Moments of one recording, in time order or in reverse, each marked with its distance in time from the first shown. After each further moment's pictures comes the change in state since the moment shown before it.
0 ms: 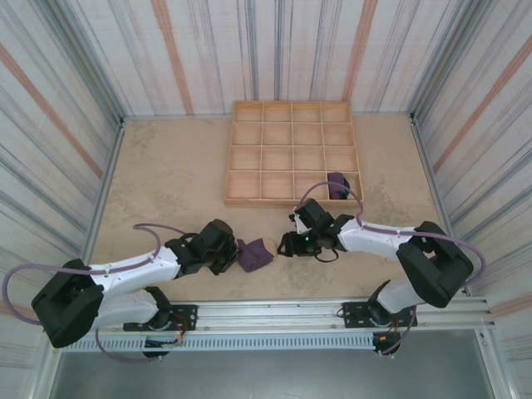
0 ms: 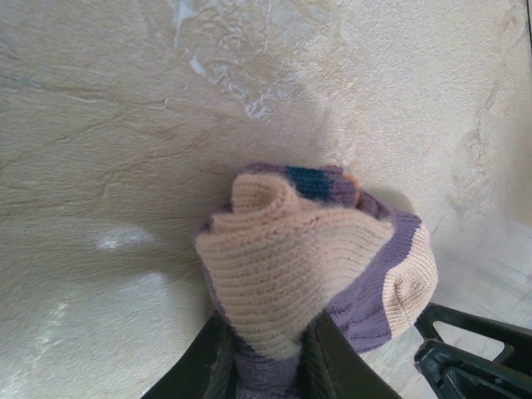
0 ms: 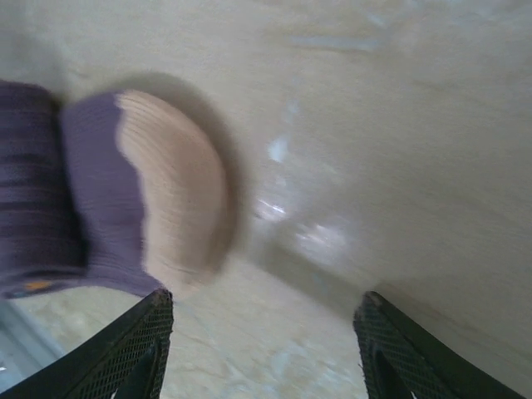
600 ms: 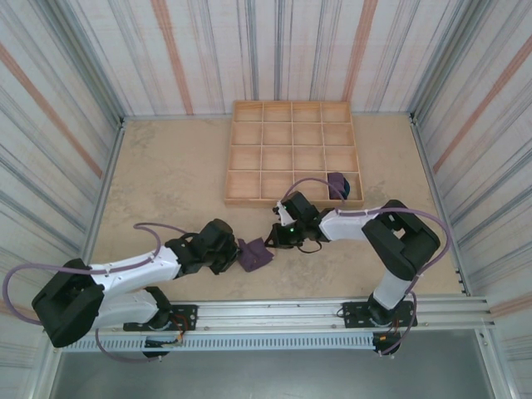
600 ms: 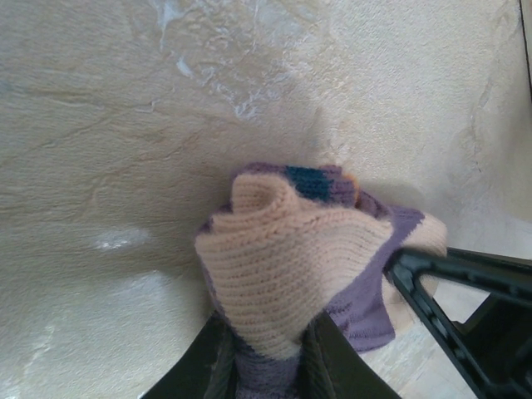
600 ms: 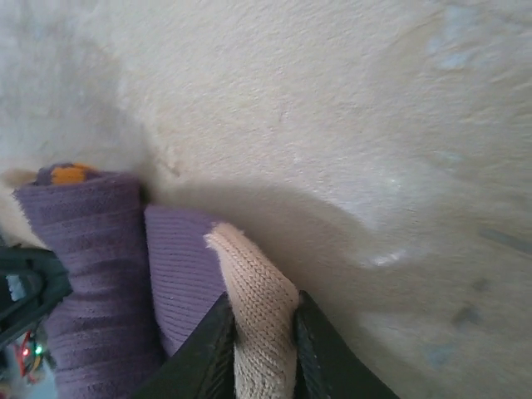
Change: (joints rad) left arm 0.001 0.002 0.000 0.011 0.005 0.015; right arm 0.000 0.248 0.109 0.214 -0.136 0.038
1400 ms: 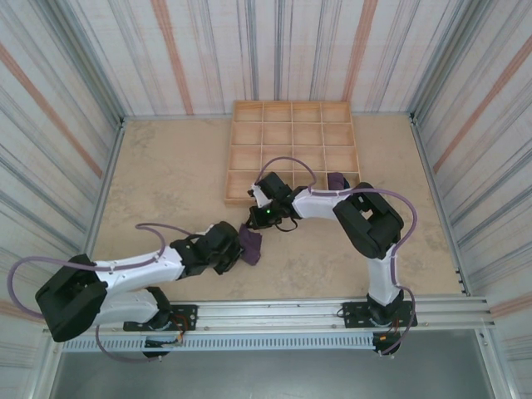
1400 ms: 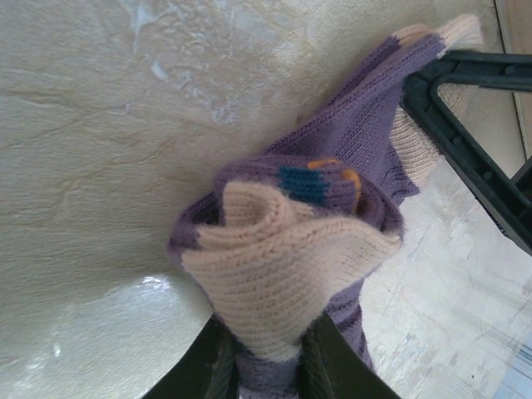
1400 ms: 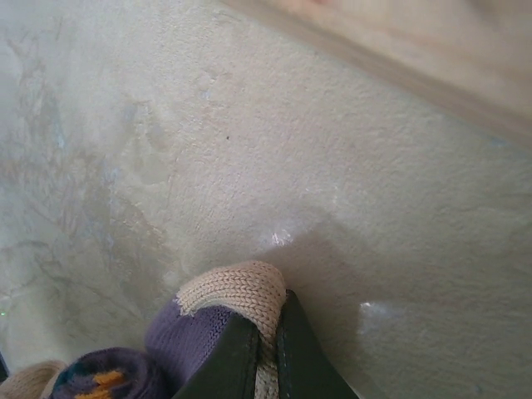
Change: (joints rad) left arm -0.064 0.038 0.013 0.031 -0.084 -0.051; right arm 0.010 0.275 0.409 -0.140 0.055 -0.200
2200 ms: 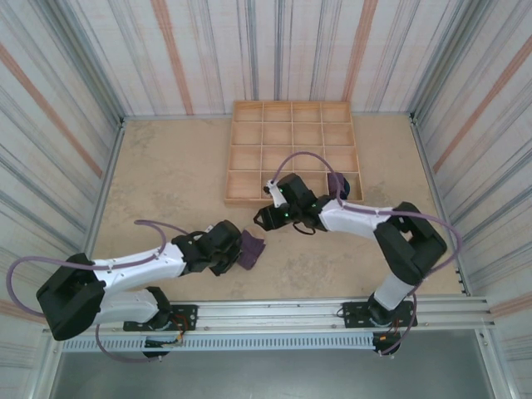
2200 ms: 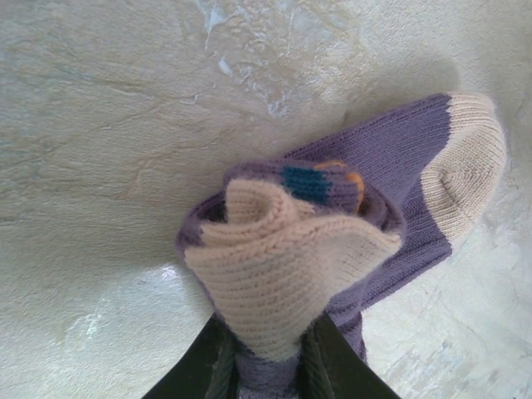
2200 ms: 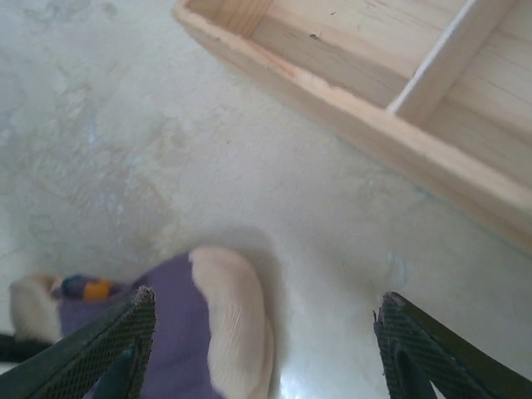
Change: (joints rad) left arm -0.011 0.008 0.077 -0.187 -0.022 -0.014; right arm -0.004 -0.363 -0.284 0.113 0.181 -0.154
